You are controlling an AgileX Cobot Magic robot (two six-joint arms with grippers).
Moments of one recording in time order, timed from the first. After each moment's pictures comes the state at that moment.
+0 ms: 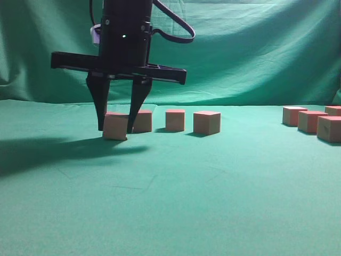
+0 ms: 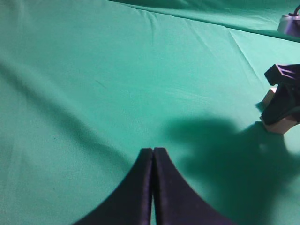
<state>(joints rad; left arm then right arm) -0.01 -0.01 0.02 -0.12 0.36 -0.08 0.78 2.30 -1.95 -0.02 1.08 0.62</state>
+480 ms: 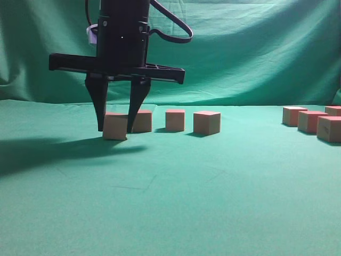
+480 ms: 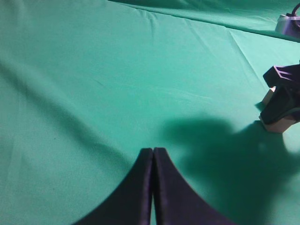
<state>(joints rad) -0.01 -0.01 0.02 -0.12 0.36 -0.08 0.79 2.30 -1.95 -0.05 1.08 0.61</state>
